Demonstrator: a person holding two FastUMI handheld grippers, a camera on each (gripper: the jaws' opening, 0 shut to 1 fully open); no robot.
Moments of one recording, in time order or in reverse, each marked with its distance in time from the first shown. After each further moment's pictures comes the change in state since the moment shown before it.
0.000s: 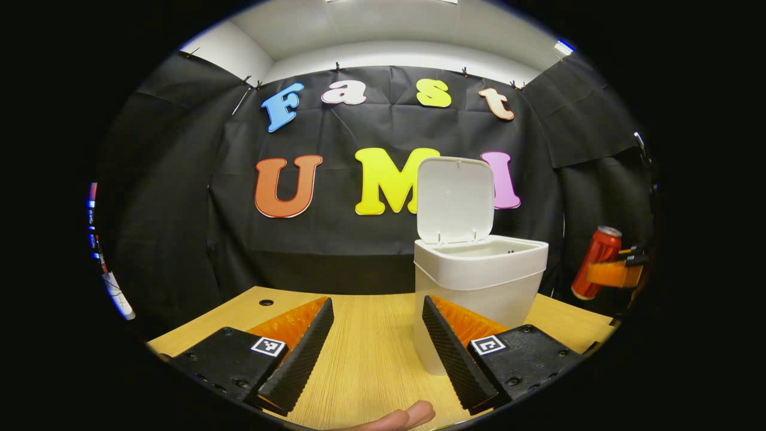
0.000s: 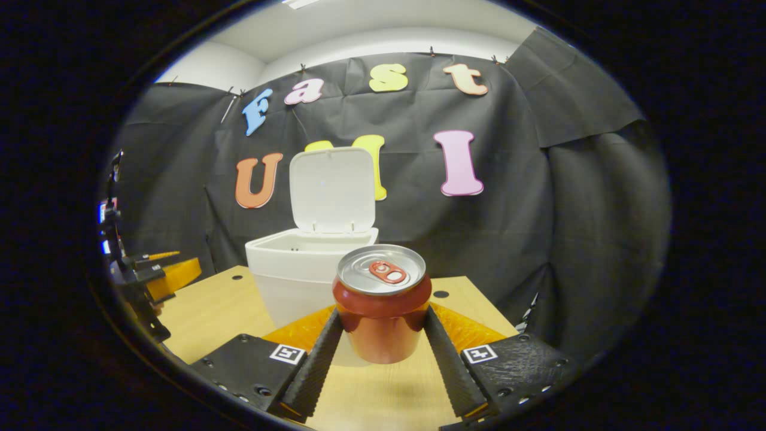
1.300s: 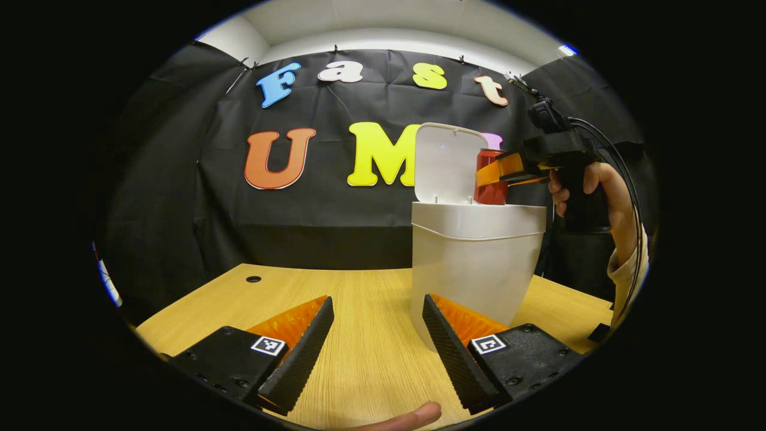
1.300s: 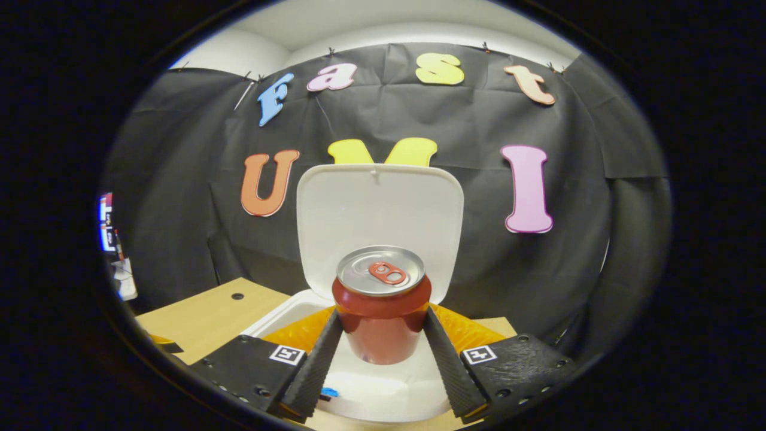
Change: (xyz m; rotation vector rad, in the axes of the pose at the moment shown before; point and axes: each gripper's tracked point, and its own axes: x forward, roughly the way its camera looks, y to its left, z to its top) left arm -0.001 0.008 -0.043 -0.034 0.067 -0.054; right arm 0.183 0.103 0.077 -0.066 0.064 0.110
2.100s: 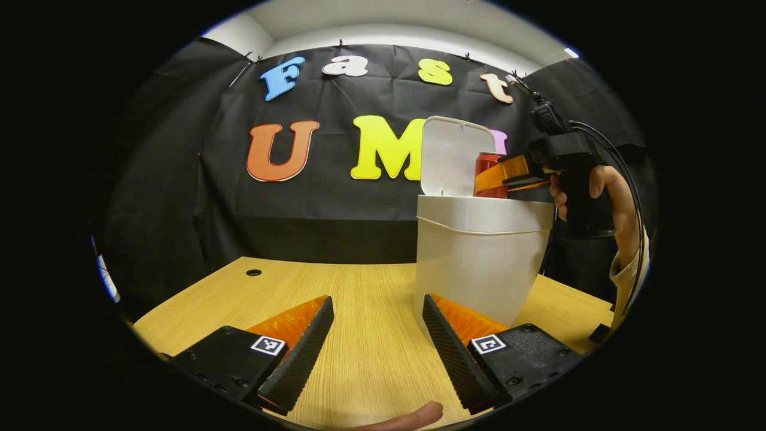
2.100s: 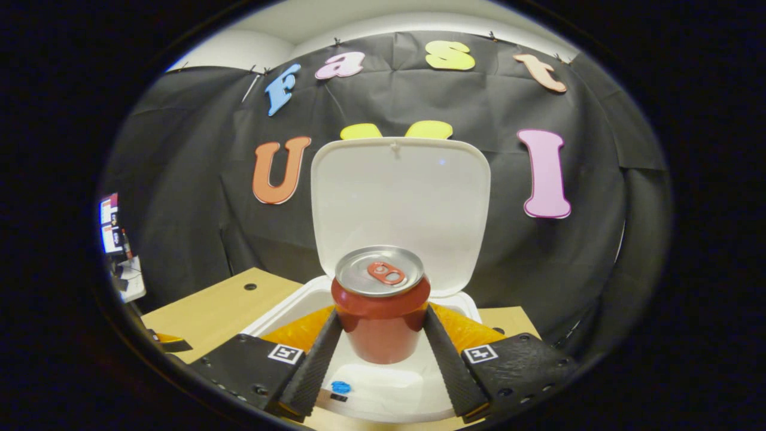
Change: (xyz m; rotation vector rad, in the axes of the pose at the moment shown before) left arm 0.004 0.003 -0.008 -0.019 0.029 -0.004; right arm -0.004 0.015 -0.010 -0.031 0.040 0.053
